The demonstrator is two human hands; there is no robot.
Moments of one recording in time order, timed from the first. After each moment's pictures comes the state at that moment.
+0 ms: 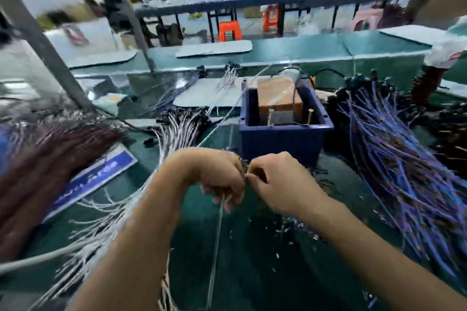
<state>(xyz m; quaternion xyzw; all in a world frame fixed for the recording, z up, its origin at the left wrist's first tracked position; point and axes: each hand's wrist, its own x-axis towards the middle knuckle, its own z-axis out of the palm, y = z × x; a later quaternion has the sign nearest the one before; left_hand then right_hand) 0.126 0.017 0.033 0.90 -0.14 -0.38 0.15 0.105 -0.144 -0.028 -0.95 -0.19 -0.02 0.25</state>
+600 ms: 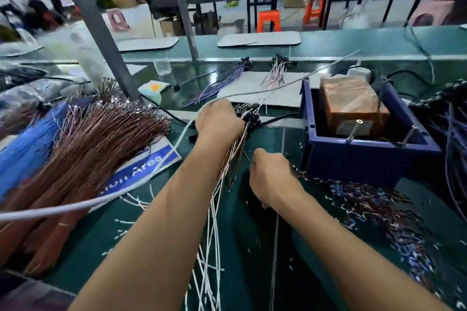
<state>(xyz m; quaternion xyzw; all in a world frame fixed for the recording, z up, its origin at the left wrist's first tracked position) 0.235 0.116 -0.001 0.97 0.17 0.08 0.18 0.171 -0.006 -0.052 -0.97 -0.07 0.10 0.23</state>
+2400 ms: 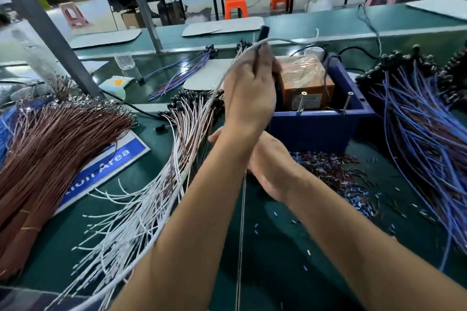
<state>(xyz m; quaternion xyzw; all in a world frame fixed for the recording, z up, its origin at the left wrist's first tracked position) 0.156 -0.008 0.045 0.77 -0.06 0.22 0.59 0.126 -0.065 -0.030 -0.63 -0.08 0.19 0.75</state>
